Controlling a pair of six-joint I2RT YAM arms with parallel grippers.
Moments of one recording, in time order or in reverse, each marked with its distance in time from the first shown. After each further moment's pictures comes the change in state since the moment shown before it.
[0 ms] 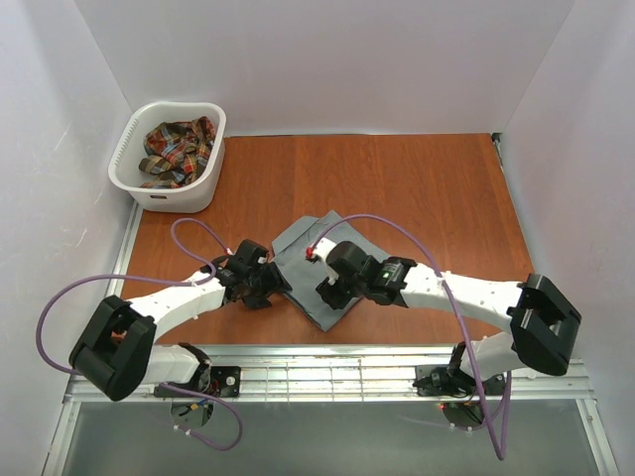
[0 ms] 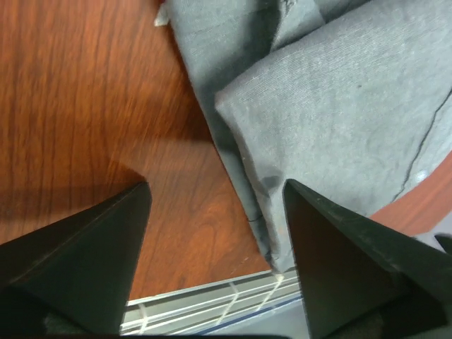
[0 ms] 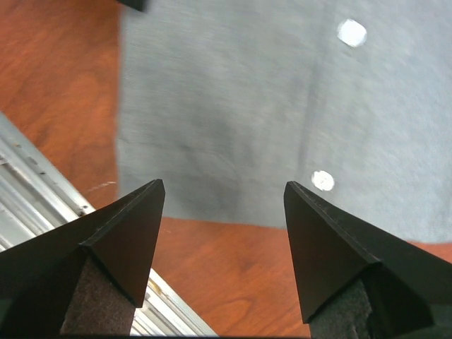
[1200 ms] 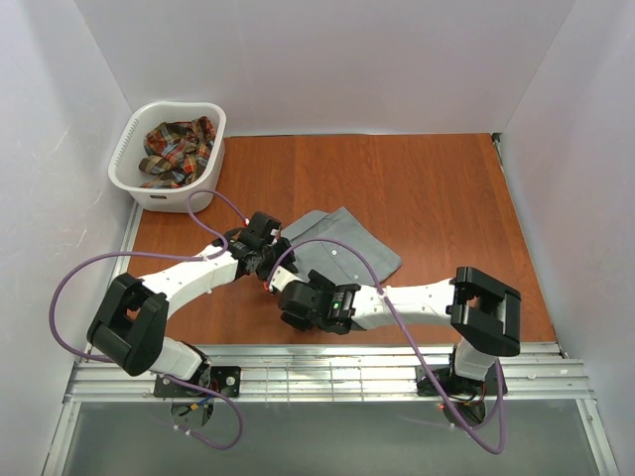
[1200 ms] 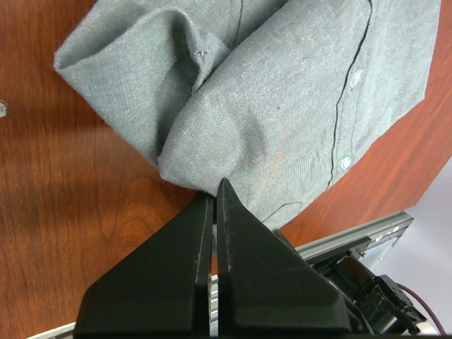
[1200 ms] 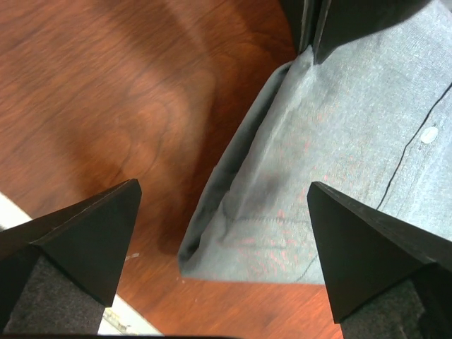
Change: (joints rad) left arm 0.000 0.173 0.264 -0.029 0.060 0.127; right arm 0.318 0.300 0.163 0.075 0.408 -0.027
